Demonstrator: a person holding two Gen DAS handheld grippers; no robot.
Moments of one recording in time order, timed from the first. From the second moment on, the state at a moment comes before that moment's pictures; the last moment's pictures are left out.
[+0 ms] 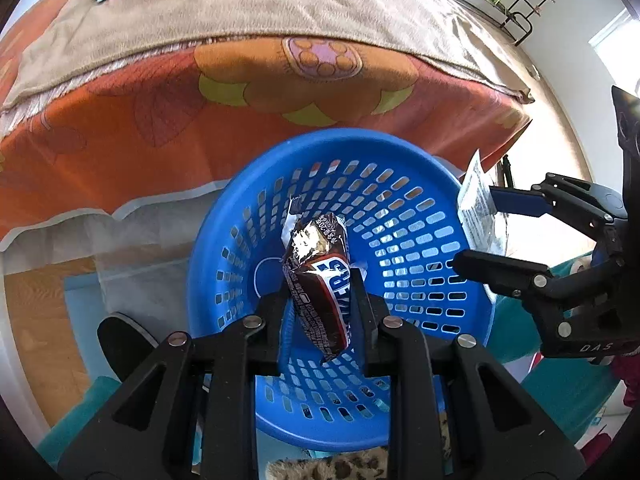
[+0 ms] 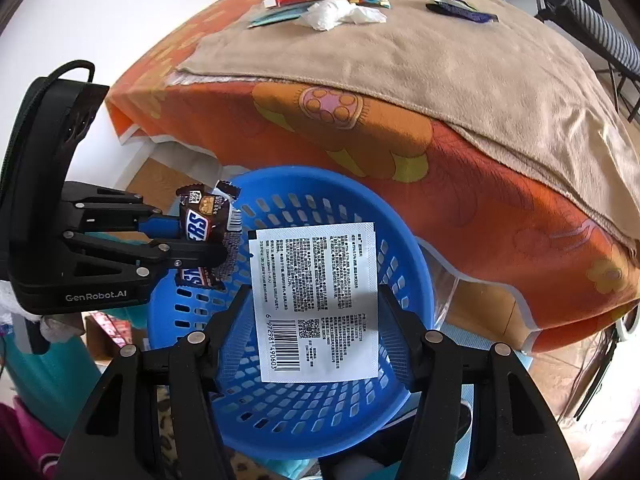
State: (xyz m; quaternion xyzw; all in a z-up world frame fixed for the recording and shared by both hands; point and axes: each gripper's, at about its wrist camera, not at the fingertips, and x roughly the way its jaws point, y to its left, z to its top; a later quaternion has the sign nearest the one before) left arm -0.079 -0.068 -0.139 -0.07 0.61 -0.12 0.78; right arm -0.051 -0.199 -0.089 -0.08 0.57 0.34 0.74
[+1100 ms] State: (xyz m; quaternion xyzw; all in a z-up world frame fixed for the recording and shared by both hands) left arm -0.046 -0.042 -0.096 -0.09 0.58 -0.10 0.80; right arm -0.022 -0.211 -0.081 -0.02 0.59 0.31 0.75
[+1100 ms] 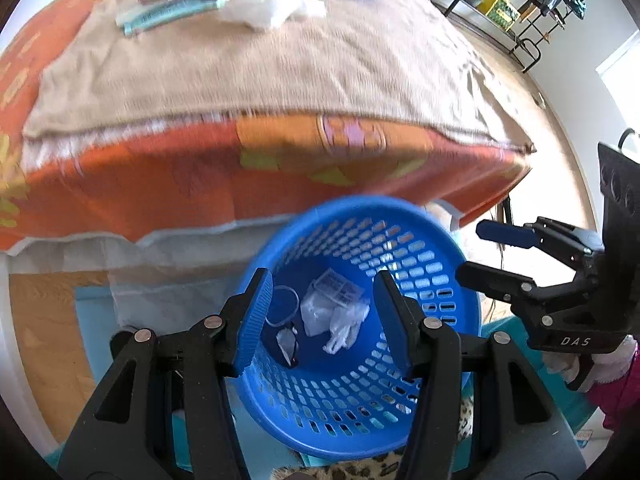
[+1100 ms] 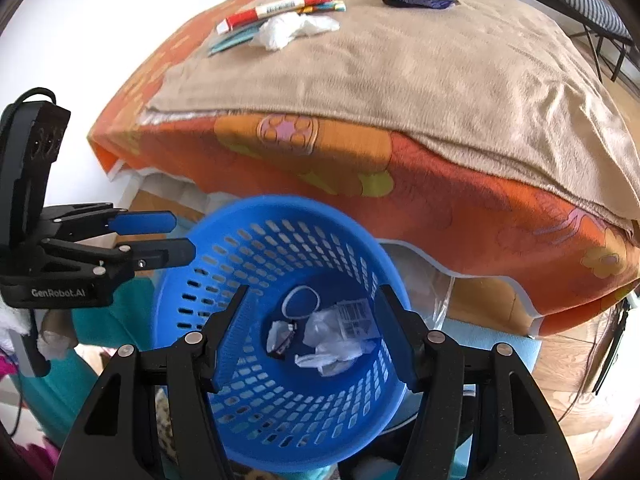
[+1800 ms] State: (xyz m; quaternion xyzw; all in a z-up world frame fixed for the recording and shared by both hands) left arm 0.069 0.053 -0.016 -0.14 0.51 -0.08 0.85; right arm 0.060 -0.166 -0.035 0.04 0.53 0.34 0.78
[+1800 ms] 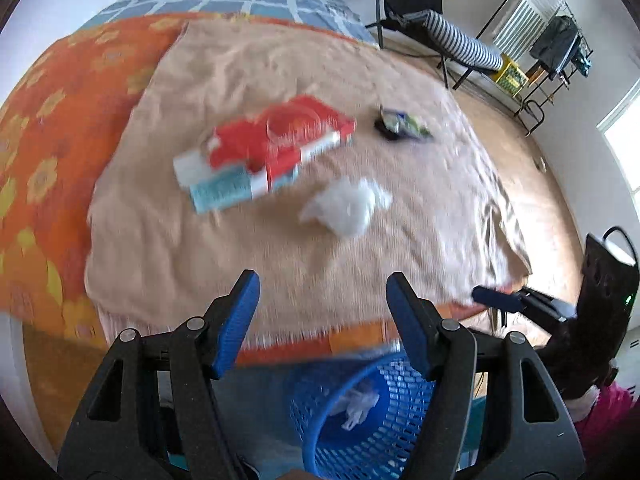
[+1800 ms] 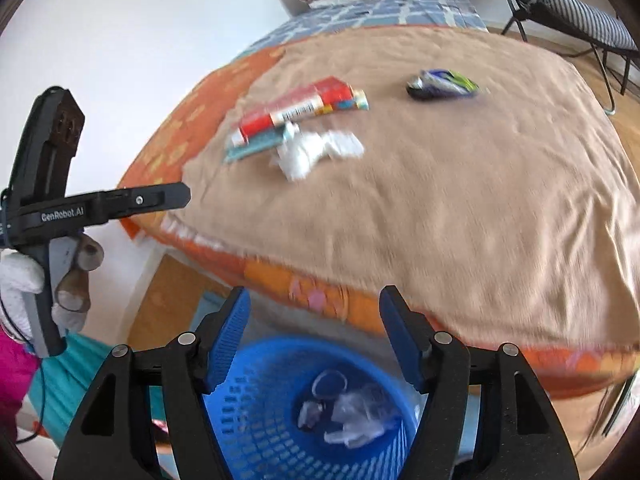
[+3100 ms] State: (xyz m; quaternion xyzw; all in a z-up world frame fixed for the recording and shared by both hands) left arm 0.238 0.101 -0.074 -0.19 0.57 -0.10 0.79; right arm 0.164 -0.097 -0.080 0.06 0.54 0.28 0.79
